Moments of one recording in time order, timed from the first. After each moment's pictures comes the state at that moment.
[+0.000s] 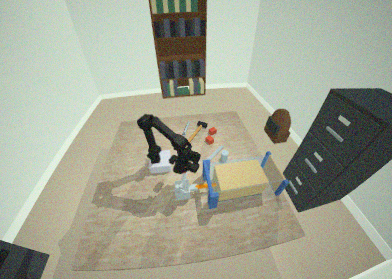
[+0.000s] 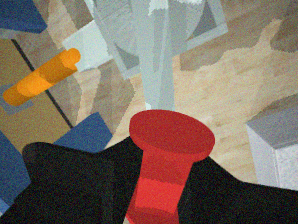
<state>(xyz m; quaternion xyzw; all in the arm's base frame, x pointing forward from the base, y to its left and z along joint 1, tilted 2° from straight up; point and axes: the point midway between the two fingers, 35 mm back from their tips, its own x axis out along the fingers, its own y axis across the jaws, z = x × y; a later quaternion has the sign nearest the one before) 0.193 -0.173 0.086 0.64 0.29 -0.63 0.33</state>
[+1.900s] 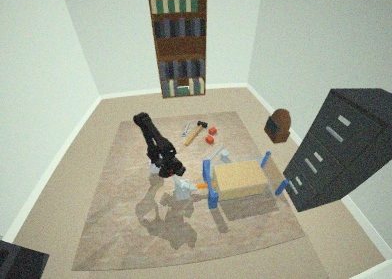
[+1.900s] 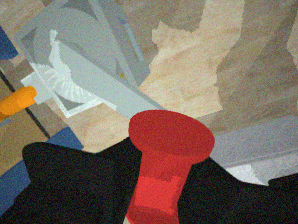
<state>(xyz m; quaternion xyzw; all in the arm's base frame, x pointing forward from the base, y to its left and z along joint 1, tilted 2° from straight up) 0.109 -0.179 0.085 0.64 0.30 -0.62 0.33</state>
